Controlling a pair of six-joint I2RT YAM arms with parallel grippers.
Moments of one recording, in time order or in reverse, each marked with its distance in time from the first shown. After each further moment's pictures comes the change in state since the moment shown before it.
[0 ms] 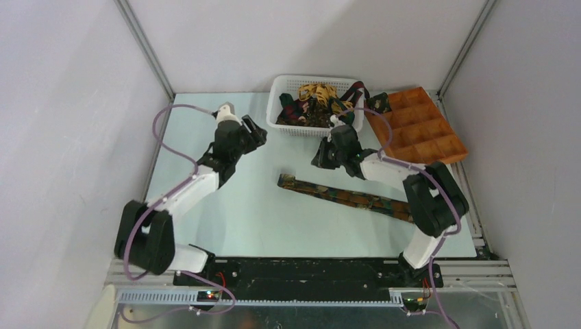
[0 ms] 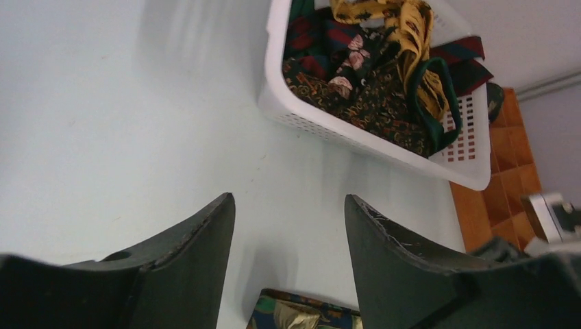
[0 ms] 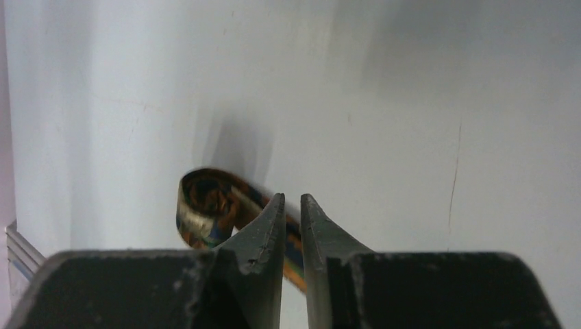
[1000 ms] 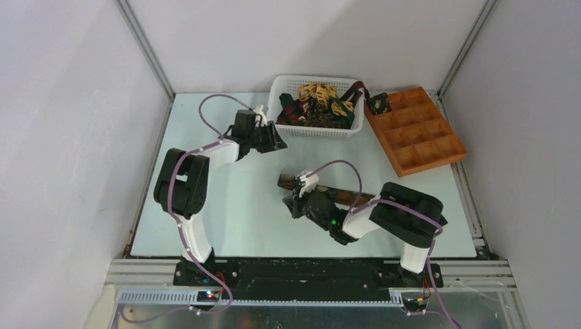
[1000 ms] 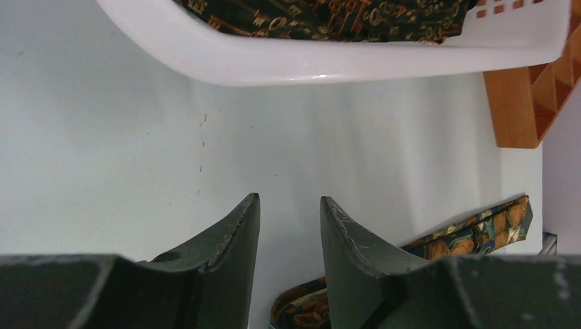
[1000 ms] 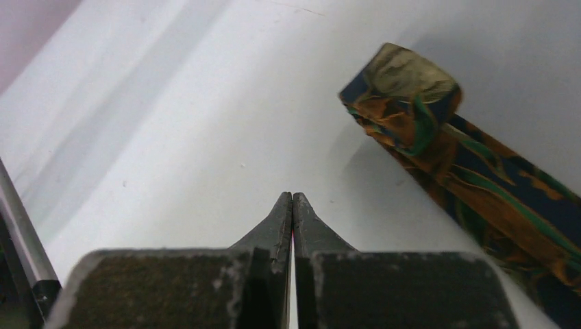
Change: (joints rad) left arm 0.073 0.550 0.334 -0.072 0.587 0.198; right arm 0.522 0.010 -0.510 0.901 0.412 -0.121
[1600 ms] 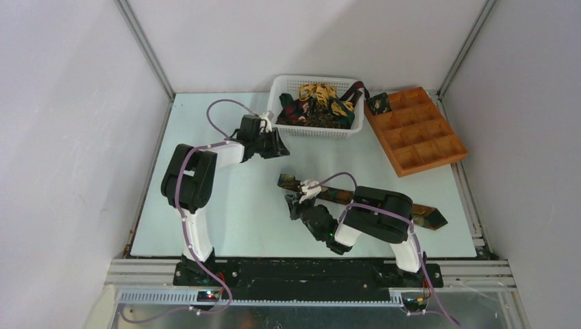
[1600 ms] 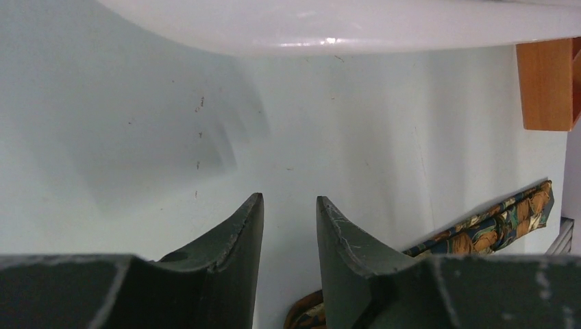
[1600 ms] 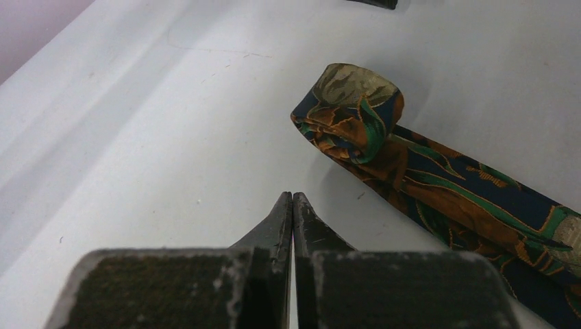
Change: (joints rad) left arm -0.021 0.086 0.000 0.013 0.021 0.018; right arm 0.101 0.222 -0.011 0.385 0.318 -0.078
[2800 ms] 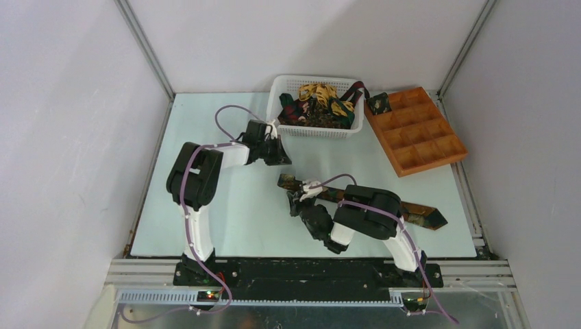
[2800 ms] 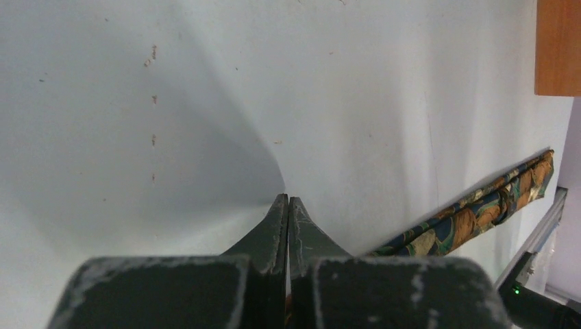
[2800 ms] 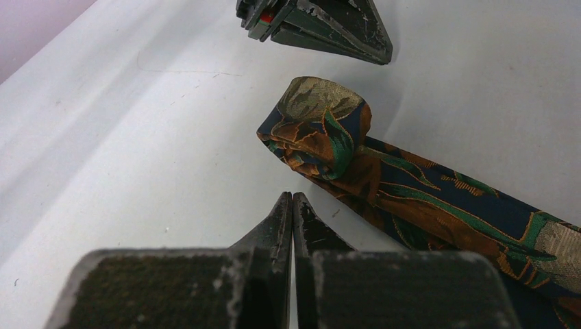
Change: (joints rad) left arm -0.035 0.052 0.000 -0.034 0.047 -0.009; right arm -0.014 0.113 0.036 0.122 0.080 -0.018
